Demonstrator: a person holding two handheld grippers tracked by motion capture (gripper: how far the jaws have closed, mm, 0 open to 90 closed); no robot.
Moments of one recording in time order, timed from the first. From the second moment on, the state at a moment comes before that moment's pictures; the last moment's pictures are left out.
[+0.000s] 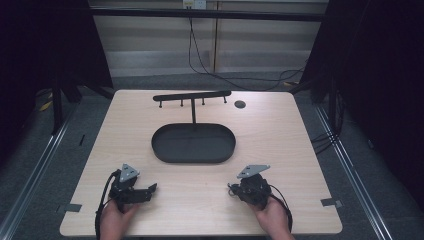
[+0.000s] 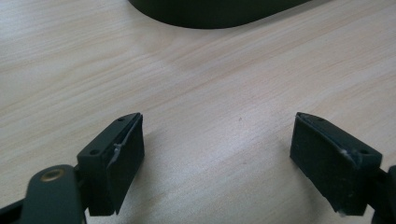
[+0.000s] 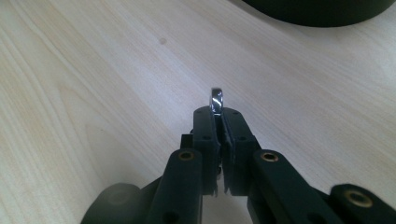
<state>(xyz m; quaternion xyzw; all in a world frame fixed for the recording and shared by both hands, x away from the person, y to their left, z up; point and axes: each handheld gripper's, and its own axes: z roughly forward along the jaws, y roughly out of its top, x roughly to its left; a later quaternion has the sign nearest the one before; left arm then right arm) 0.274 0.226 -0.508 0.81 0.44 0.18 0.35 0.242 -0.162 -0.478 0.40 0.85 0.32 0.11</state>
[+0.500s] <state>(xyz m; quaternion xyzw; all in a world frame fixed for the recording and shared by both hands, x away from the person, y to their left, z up) 0.274 0.226 -0.508 0.81 0.44 0.18 0.35 0.251 -0.164 -0.461 0.40 0.85 0.34 0.10</state>
